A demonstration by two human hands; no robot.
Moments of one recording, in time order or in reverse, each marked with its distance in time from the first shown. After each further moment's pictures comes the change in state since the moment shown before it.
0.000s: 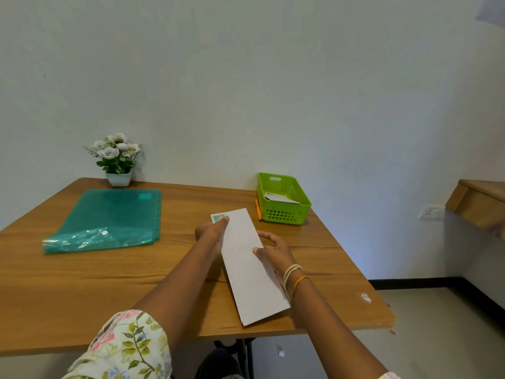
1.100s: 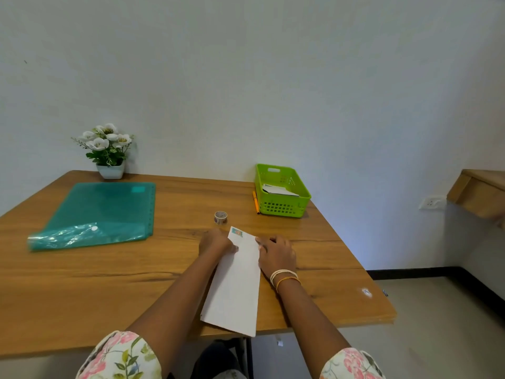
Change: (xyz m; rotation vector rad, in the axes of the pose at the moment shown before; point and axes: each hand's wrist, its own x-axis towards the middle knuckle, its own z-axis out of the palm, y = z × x) left_hand 0.012 -0.029 0.008 1.157 -0.012 0.212; right_hand 0.037 0.051 -0.005 -1.051 0.305 -0.264
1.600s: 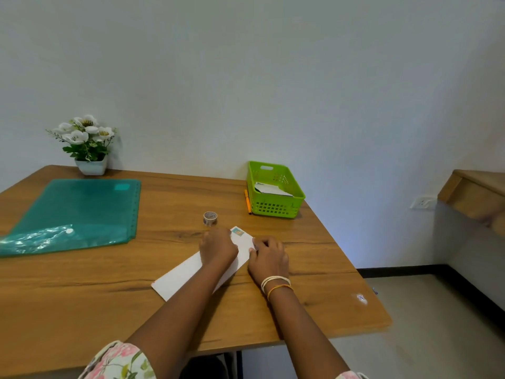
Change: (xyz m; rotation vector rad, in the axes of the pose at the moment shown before) left_hand 0.014 0.013 0.036 0.193 0.197 0.233; right_hand 0.007 0.004 0.007 -0.016 0.028 0.003
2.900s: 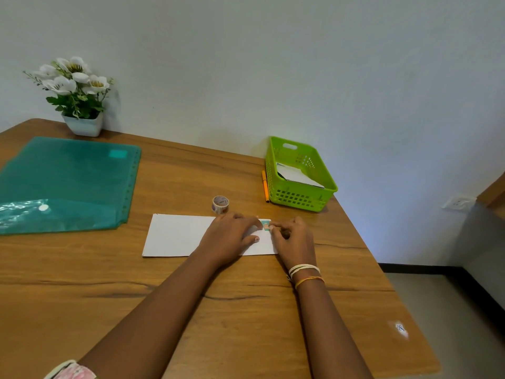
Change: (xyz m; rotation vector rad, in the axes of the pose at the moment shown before) left_hand 0.042 -0.031 0.012 -0.033 -0.118 0.524; right_hand 0.066 0.020 0.014 0.287 0.088 -0.065
